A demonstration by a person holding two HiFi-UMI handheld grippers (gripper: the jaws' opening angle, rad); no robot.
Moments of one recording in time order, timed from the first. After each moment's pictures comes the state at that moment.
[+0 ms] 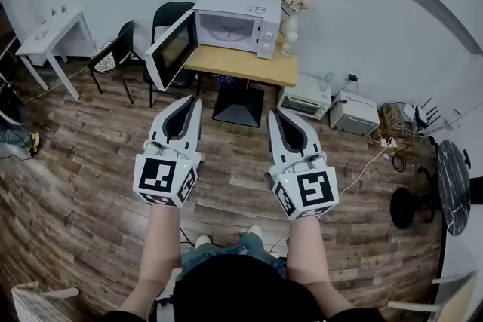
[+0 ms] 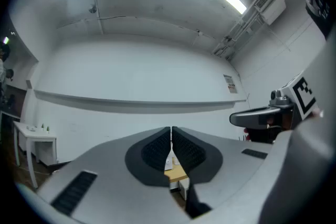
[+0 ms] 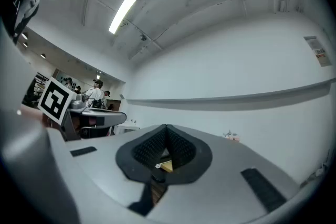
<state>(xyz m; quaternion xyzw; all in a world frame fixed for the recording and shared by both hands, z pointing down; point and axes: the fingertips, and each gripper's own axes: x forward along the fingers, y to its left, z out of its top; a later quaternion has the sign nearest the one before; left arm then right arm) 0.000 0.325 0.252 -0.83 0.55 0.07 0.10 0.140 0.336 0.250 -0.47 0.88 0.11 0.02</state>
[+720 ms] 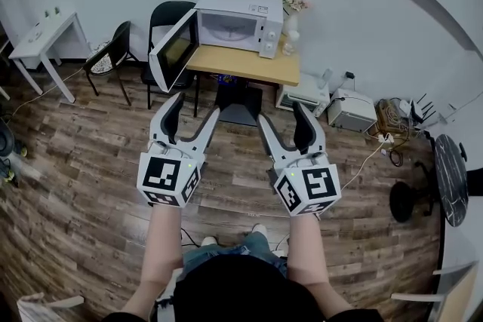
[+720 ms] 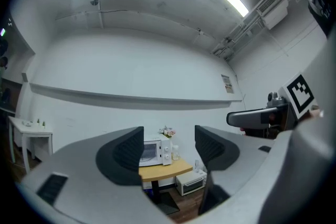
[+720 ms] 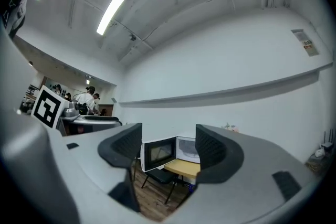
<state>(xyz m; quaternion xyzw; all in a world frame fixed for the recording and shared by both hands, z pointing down) -0.043 0.316 0.267 -0.84 0.53 0.06 0.08 0.102 0.324 0.262 -0.50 0.86 0.06 0.05</state>
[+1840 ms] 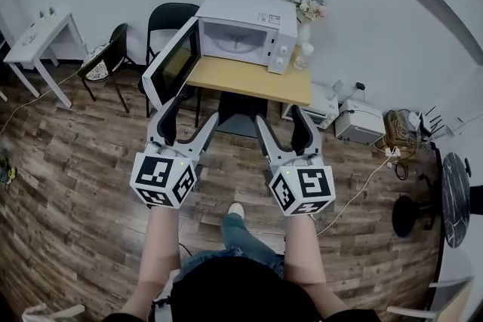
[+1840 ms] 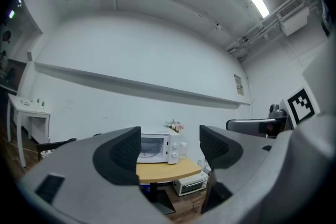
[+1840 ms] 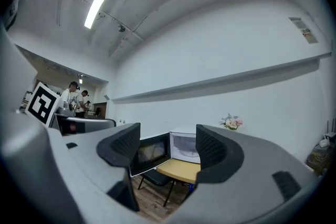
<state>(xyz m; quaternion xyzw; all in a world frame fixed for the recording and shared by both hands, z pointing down) -0.077 0.161 0.296 -0.84 0.54 0.07 0.00 0.079 0.161 0.291 -0.51 0.86 0.02 0.04</state>
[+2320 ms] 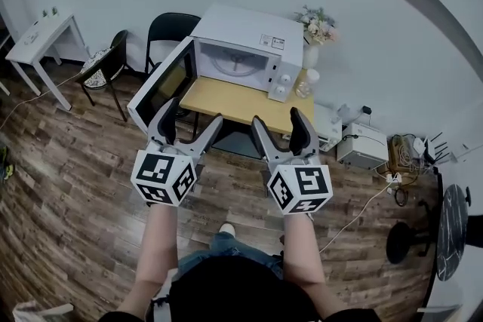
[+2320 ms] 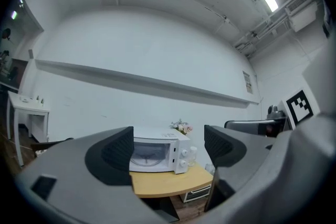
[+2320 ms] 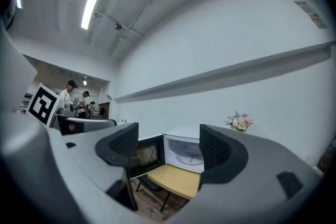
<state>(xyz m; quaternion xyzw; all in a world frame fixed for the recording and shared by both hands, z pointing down) -0.056 0.029 0.292 -0.82 0.56 0.07 -0.01 0.094 0.019 0.287 -0.48 0.88 0.00 0.03</state>
